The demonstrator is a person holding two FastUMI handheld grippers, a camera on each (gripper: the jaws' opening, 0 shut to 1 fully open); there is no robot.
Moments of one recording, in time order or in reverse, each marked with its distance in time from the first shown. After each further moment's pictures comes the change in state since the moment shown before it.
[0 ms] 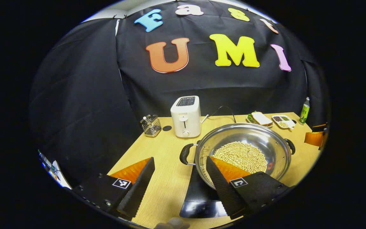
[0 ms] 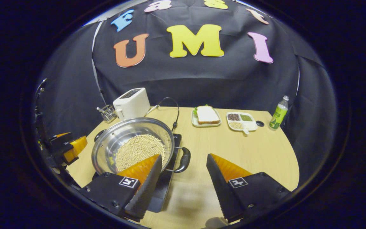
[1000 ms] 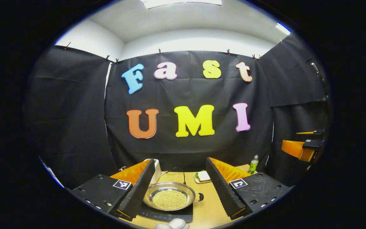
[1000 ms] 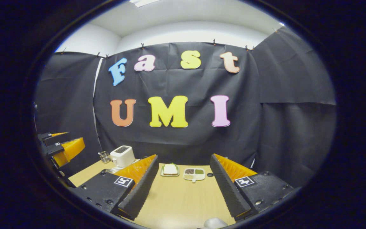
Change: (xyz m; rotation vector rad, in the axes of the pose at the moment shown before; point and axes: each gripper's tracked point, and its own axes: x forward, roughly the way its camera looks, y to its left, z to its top) left arm -0.253 -0.160 0.222 -0.066 -0.463 -0.163; right arm -0.289 -0.162 0.162 -0.019 -0.516 -0.119
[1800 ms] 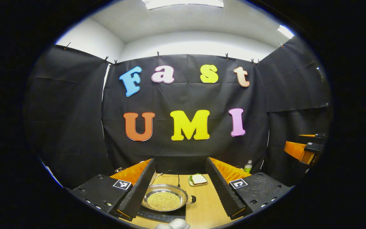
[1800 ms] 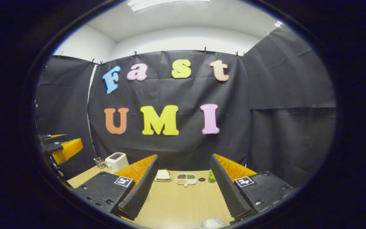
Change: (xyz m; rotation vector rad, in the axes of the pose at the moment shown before) left arm -0.007 -0.014 0.016 -0.014 -0.010 -0.030; right arm -0.022 -0.024 0.016 0.006 -0.041 -0.043
